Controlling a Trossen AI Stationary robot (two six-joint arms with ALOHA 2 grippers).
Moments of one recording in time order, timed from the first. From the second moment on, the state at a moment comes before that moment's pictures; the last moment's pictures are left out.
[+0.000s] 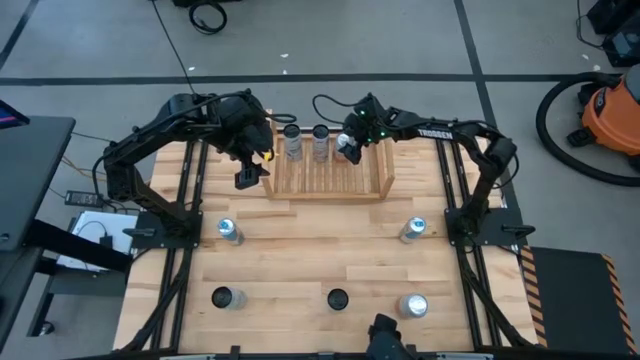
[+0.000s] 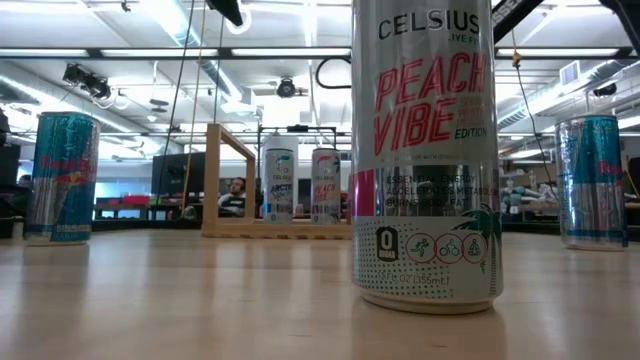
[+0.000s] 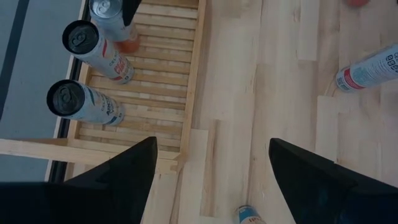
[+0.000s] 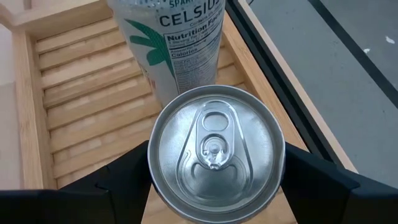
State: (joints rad) left arm 0.30 1.52 1.97 -1.47 0.06 0.17; right arm -0.68 1.77 1.21 -0.28 -0.21 -0.21
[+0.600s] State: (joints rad) left arm 0.30 1.52 1.97 -1.47 0.06 0.17; right arm -0.68 1.77 1.25 -0.37 -0.23 -0.26
